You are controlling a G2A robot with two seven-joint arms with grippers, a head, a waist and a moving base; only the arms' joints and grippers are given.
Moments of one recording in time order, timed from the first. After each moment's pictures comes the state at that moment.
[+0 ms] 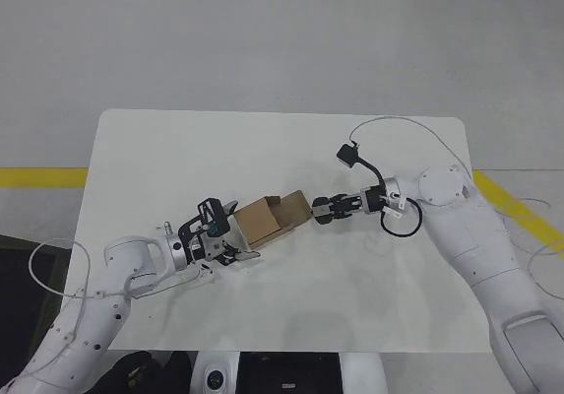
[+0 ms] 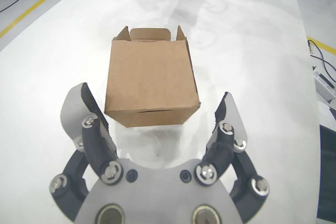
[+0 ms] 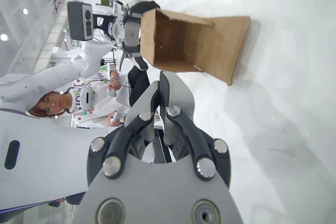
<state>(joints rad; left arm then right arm) 1.29 -0.94 -1.18 -1.64 1.24 -0.73 -0.02 -0.66 -1.17 0.90 -1.03 0.25 -0.42 1.35</state>
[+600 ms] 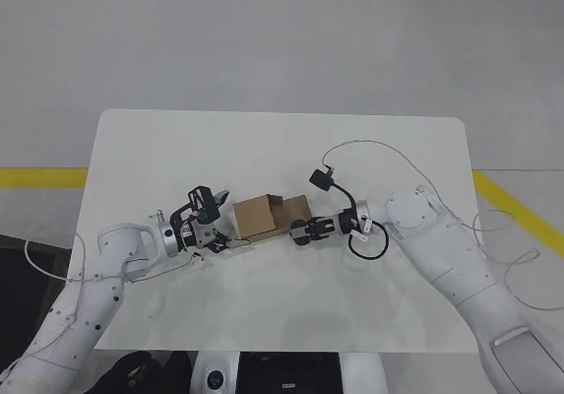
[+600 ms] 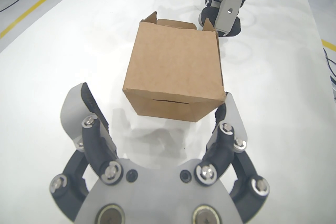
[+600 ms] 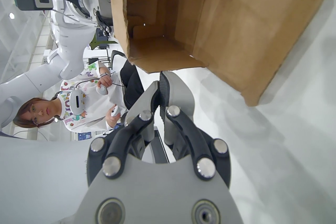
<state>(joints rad) 1.19 -0.94 -1.19 -1.50 1.29 -0.80 0.05 -0.72 -1.21 0.80 -1.09 0.16 -0.36 1.17</state>
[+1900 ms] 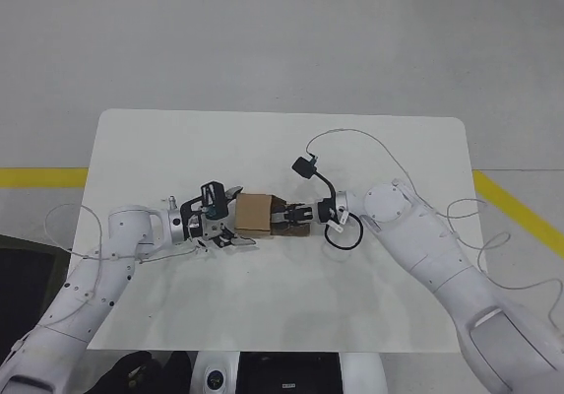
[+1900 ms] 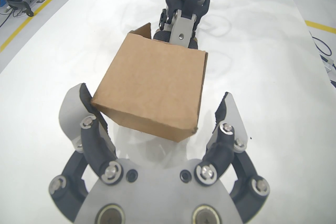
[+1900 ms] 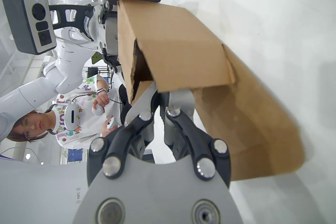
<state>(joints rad) 1.03 -0.97 -1.07 -1.37 1.46 -0.94 0.23 -0.62 -1.32 0.68 -0.92 0.18 -0.46 1.01</state>
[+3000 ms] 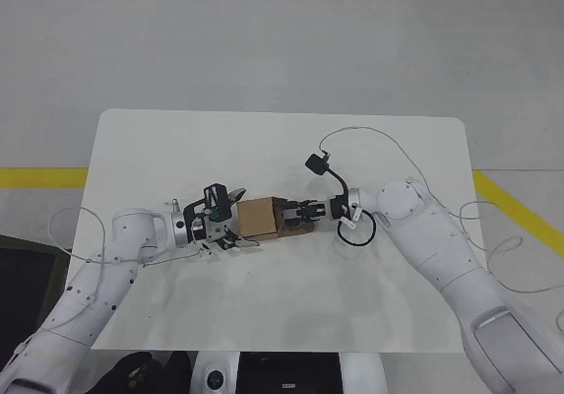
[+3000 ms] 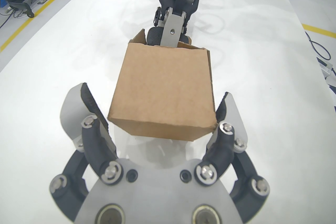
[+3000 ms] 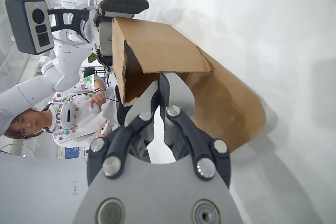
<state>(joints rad) 1.05 -0.97 -1.07 -1.38 1.43 -0.91 0.21 -0.64 -1.29 0.79 -0.92 0.12 -0.47 1.06</state>
